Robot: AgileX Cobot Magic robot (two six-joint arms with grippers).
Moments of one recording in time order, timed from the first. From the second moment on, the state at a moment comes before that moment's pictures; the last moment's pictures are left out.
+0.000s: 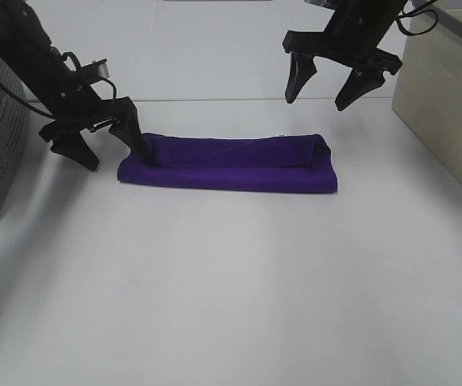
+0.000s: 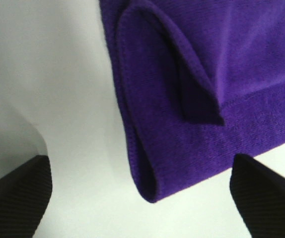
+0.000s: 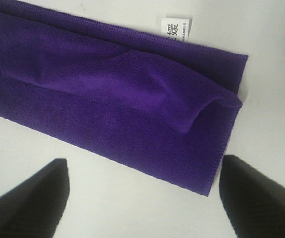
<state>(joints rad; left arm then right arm) -0.07 2.54 -2.14 -0.52 1.21 0.24 0.21 2.30 -2.12 0.25 1.22 -0.02</state>
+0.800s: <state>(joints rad) -0.10 2.63 -2.20 -0.75 1.20 0.27 0.21 2.30 -2.12 0.26 1.22 -0.02</state>
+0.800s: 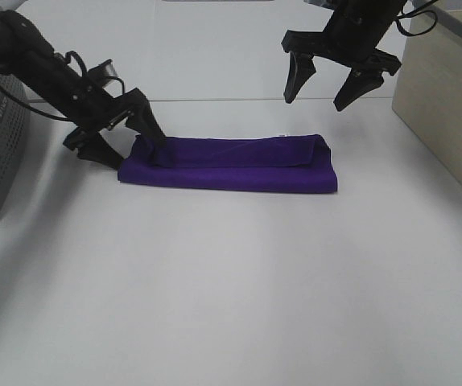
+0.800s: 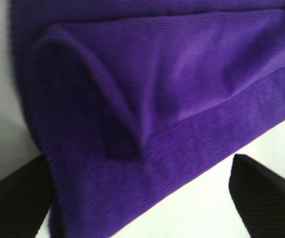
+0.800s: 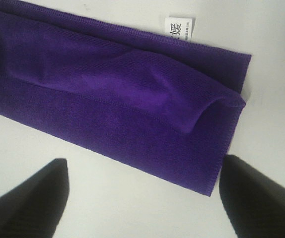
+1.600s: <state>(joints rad) -0.19 2.74 -2.41 -0.61 1.23 0.21 0.21 2.30 -2.12 0.28 1.22 -0.02</state>
